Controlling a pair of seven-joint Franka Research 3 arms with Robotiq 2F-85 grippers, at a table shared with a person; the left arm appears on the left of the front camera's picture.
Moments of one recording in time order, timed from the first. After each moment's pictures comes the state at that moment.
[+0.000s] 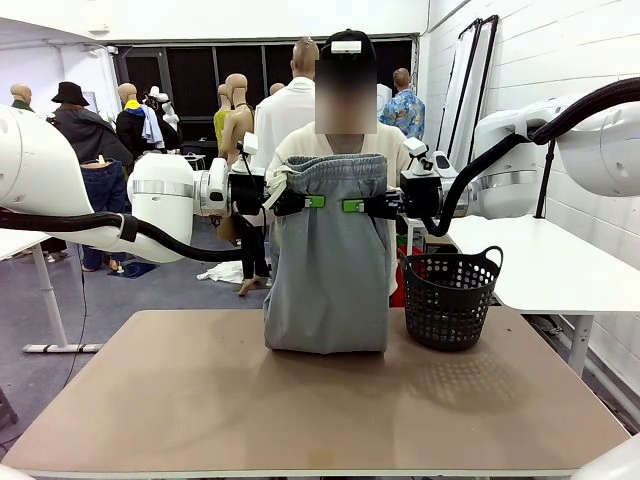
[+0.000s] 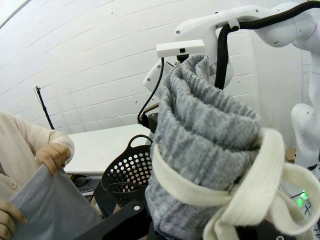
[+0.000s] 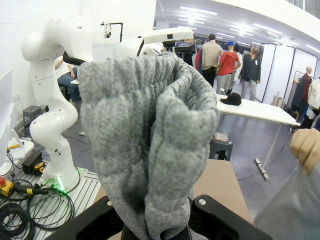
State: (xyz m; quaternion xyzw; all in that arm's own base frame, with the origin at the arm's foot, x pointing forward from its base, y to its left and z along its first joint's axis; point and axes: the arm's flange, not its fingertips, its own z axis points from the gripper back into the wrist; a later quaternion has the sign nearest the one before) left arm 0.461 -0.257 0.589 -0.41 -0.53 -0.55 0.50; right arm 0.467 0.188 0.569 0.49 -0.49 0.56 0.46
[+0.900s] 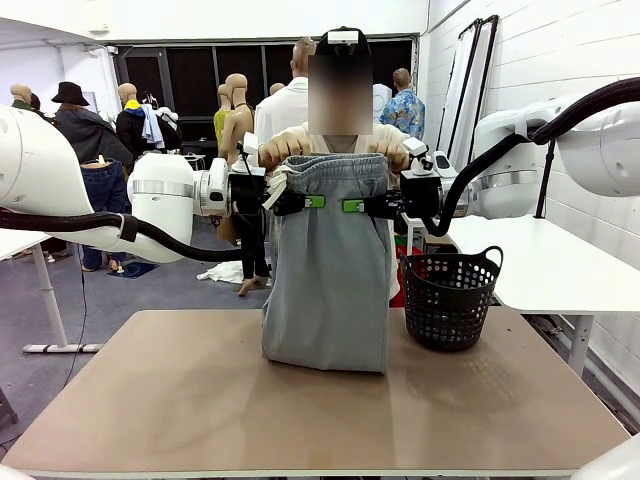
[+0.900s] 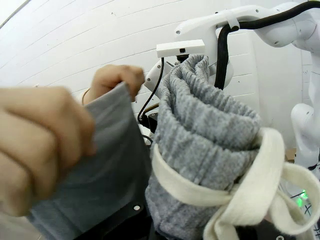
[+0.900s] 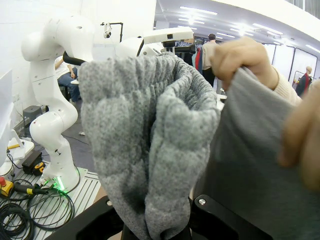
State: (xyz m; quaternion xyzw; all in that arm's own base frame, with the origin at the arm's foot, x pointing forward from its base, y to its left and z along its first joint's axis) left arm 0.461 -0.257 0.589 -0.41 -0.53 -0.55 0.50; right arm 0.467 0.188 0.569 0.49 -0.49 0.56 0.46
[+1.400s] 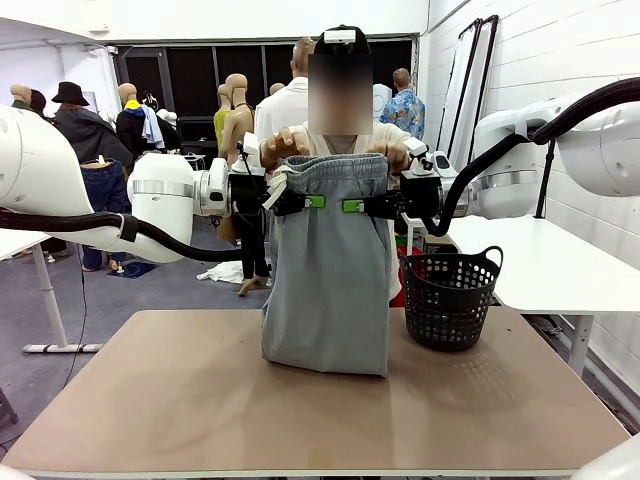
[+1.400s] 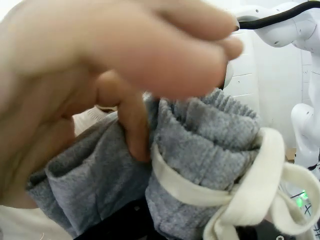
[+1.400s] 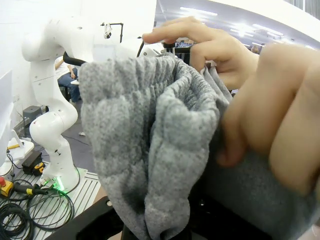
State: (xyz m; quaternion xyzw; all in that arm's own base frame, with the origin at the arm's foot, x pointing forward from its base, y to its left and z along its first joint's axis) left arm 0.461 -0.257 0.589 -0.41 -0.53 -0.55 0.50; right arm 0.467 0.188 0.569 0.49 -0.49 0.56 0.46
